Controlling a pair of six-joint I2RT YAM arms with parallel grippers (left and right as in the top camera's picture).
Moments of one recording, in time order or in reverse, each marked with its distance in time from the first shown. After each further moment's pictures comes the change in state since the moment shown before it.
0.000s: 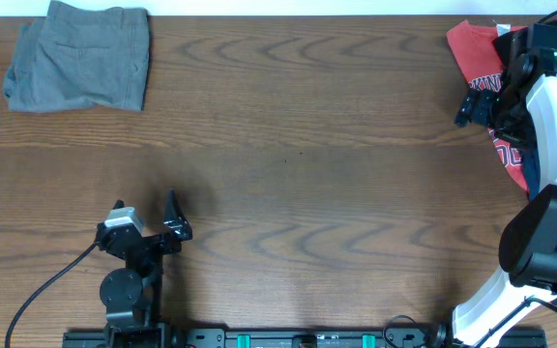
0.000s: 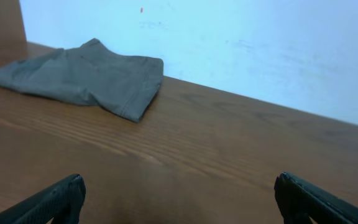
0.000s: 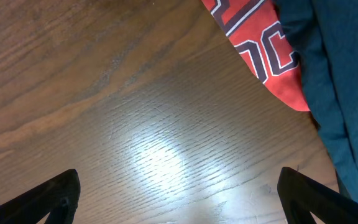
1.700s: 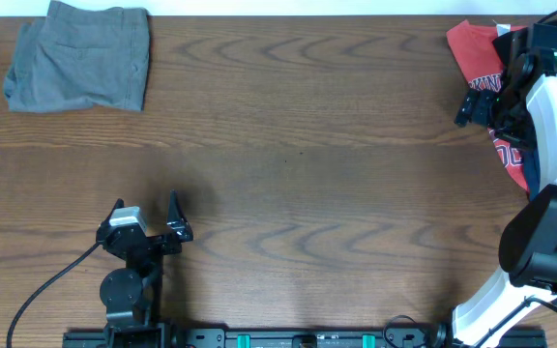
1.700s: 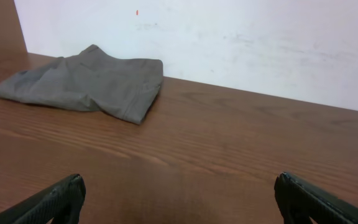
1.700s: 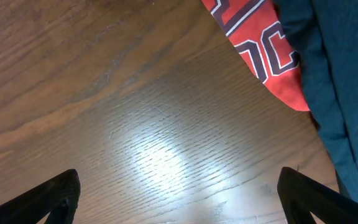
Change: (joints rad) left arm 0.000 0.000 0.000 -0.001 0.007 0.061; right arm 0.004 0.000 0.000 0.000 0.001 0.000
